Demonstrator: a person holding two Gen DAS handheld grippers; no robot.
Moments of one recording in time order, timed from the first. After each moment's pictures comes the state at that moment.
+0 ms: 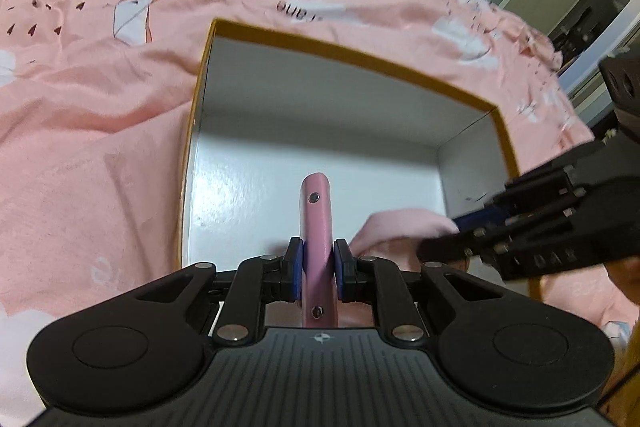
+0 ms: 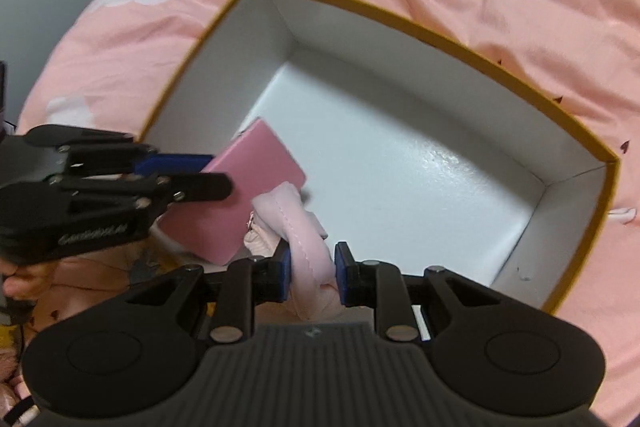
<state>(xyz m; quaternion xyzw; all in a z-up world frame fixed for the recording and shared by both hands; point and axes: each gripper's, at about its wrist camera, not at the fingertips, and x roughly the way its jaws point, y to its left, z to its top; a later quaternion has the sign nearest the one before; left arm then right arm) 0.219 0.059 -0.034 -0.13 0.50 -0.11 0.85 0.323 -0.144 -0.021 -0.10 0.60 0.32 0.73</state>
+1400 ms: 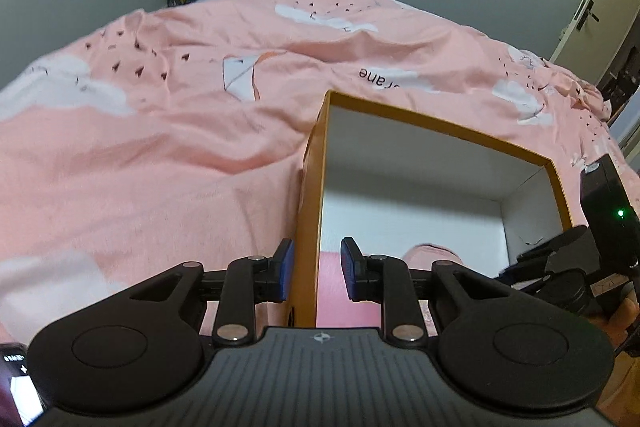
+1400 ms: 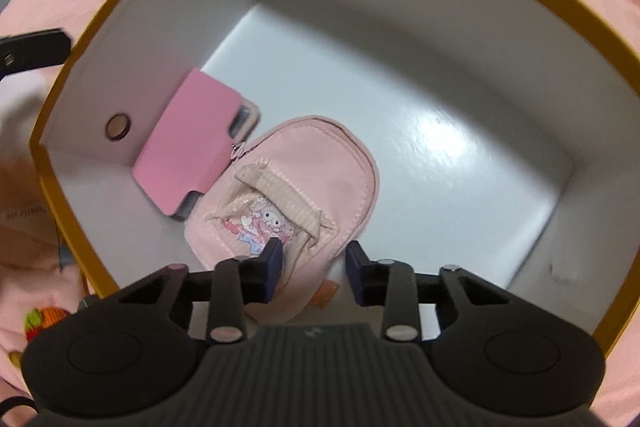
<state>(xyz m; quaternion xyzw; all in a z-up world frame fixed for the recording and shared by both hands) 0.189 0.101 0.000 -0.12 0.43 0.00 0.90 0.300 -0.133 -0.081 -0.16 0.59 0.31 0.73</state>
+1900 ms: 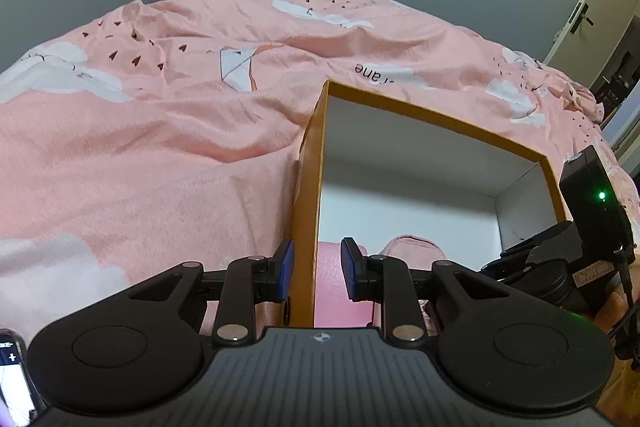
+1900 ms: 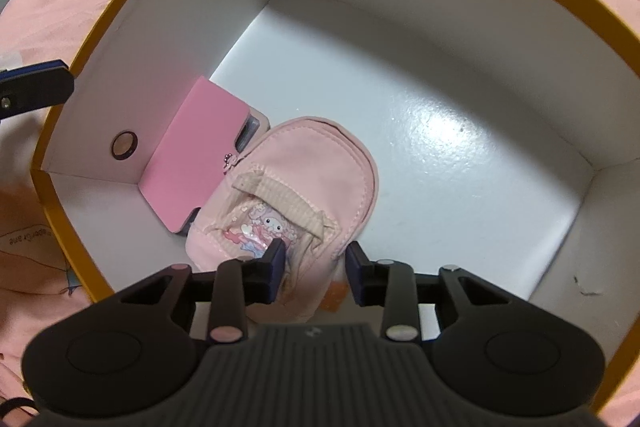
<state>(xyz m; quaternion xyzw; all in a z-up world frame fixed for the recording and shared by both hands) 0.176 0.104 -0.004 -0.13 0.42 -0.01 0.90 0.298 -0.113 -0.083 -0.14 0.60 0.29 0.73</state>
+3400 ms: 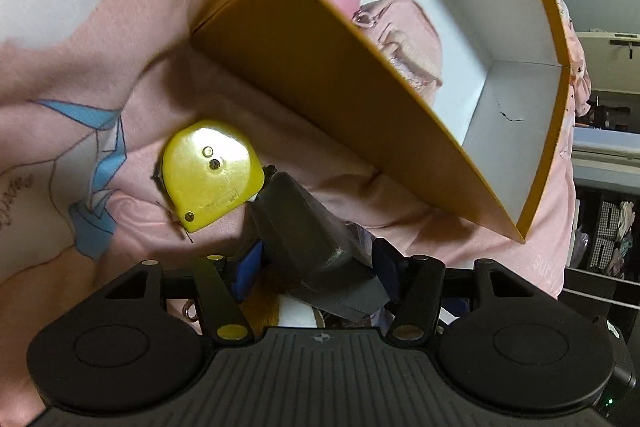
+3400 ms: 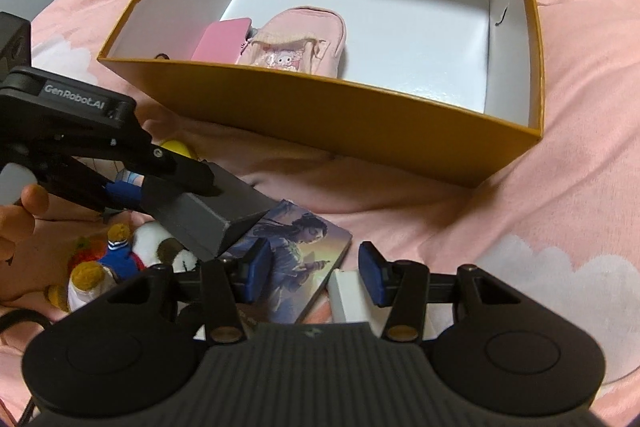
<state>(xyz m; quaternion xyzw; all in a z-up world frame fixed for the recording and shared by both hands) 0.161 0.080 -0.123 -0.39 0.65 -0.07 0.65 0.133 -0.197 -0.070 -0.01 0.57 0.19 0.80</state>
